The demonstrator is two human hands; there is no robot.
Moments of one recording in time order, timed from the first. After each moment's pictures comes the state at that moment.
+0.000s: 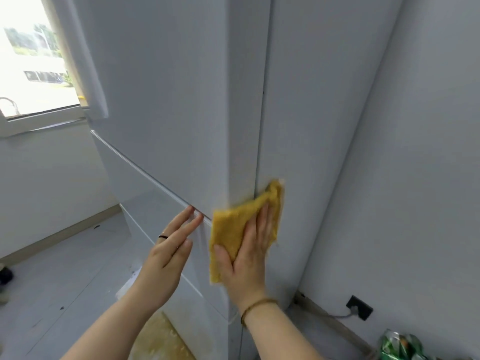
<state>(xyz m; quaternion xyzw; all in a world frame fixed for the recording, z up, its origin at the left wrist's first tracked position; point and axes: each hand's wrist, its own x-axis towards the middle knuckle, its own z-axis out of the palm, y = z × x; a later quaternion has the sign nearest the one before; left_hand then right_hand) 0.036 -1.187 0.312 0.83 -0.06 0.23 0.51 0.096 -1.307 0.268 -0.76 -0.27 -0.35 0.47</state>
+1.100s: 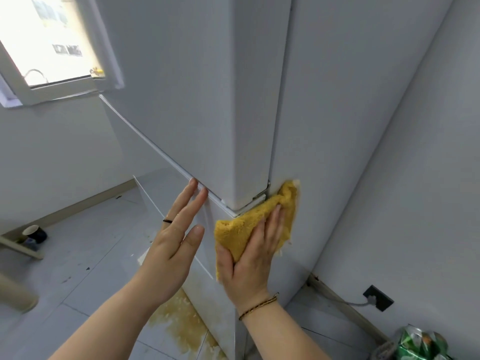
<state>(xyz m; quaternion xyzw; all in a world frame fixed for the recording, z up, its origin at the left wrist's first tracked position) 0.038 -1.200 0.296 0.85 -0.05 0.25 0.45 0.102 -1.295 0.225 -0.73 -0.26 -0.41 0.48</state>
